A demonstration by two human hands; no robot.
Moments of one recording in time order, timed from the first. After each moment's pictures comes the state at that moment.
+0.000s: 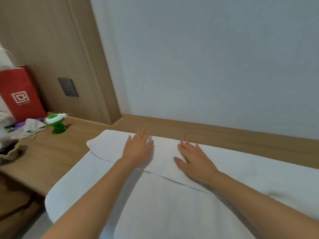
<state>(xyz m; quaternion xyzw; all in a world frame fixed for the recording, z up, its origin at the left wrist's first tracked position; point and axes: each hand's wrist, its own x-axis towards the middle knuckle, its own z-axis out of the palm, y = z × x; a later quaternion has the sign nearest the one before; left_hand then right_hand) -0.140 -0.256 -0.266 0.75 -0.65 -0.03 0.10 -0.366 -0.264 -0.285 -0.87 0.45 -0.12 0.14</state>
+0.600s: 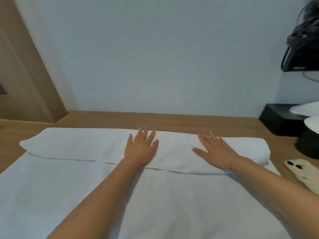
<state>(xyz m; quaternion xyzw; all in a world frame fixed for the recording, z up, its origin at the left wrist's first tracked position) -0.319 -0.245 -0.292 0.66 -0.75 -0.05 0.05 -0.603 -0.226 -0.287 -0.77 0.63 0.03 0.09</state>
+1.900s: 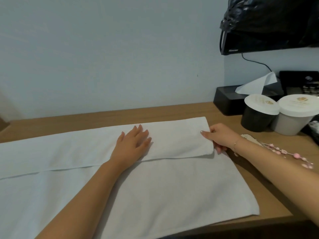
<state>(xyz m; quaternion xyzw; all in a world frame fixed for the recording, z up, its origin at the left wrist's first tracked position) -0.413 -0.223 -0.287 0.53 -0.82 -0.14 0.15 -0.725 -0.183 -0.254 -0.54 0.74 -0.22 0.33</state>
